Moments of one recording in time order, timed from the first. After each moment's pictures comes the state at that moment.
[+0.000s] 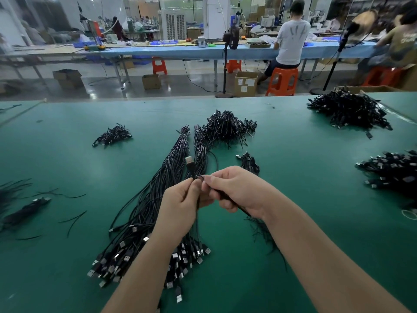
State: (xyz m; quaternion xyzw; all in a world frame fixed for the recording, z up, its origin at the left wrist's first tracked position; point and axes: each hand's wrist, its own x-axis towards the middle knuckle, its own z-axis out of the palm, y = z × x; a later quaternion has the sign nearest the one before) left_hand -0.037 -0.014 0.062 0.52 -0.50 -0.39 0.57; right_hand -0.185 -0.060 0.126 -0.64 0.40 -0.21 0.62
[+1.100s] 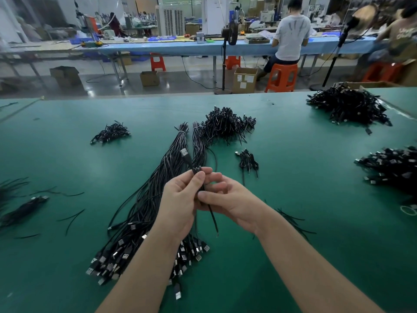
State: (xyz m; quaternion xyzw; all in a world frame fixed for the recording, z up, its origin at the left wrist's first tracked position) left_hand -0.045 -0.027 0.062 0.39 -0.34 -0.56 0.65; right_hand -0.183 -0.062 0.070 -0.50 0.29 -0.31 0.76
